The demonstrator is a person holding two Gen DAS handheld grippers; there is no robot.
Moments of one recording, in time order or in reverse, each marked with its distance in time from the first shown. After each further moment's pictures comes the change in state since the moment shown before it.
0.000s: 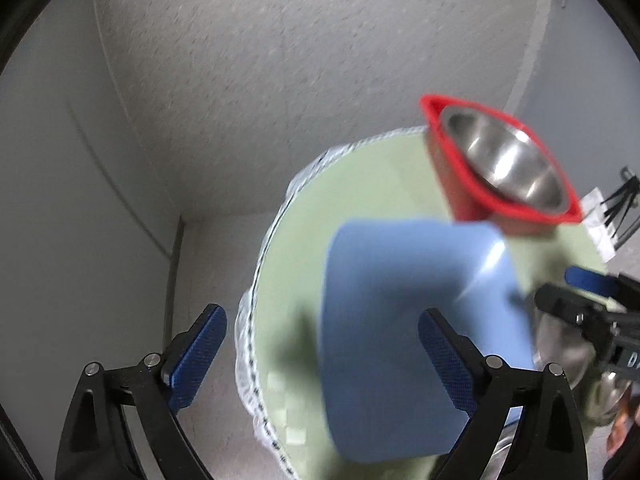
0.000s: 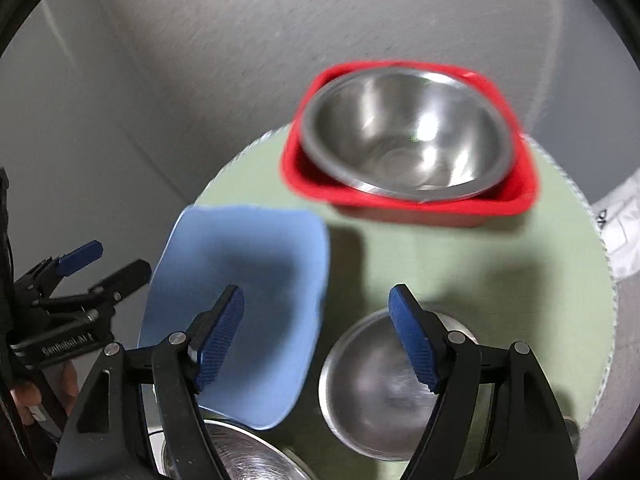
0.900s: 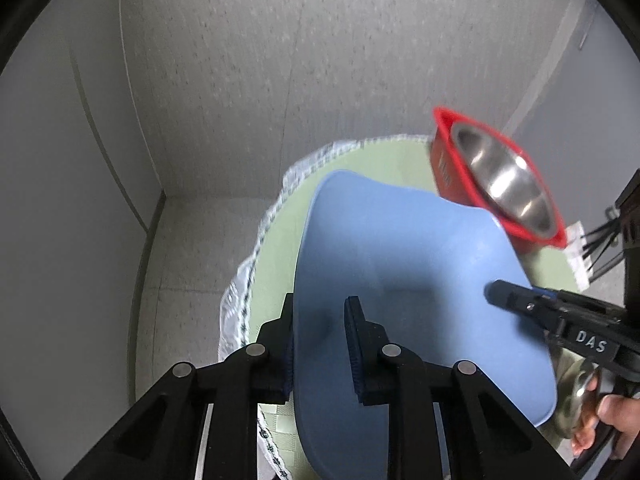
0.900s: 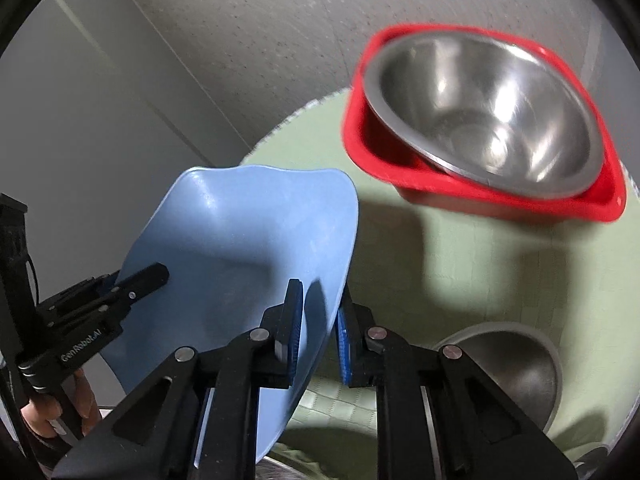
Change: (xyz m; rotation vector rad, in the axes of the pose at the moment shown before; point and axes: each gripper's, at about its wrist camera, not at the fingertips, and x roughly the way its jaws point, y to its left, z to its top) left arm -0.006 0.034 0.012 -0.129 -0.017 -0.120; right arm 0.027 0.020 -0.002 -0.020 0.075 0.145
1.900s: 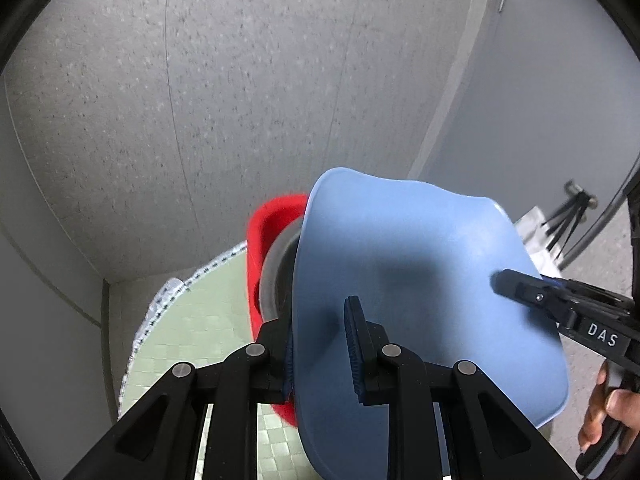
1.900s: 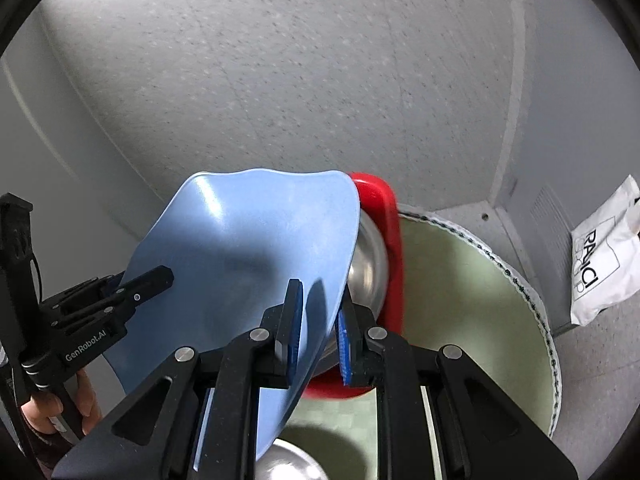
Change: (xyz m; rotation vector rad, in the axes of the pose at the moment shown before) left arm 0.058 -0.170 0.109 0.253 -0.042 -0.127; right arm -0.102 -0.152 0.086 0.142 -0.232 -0.133
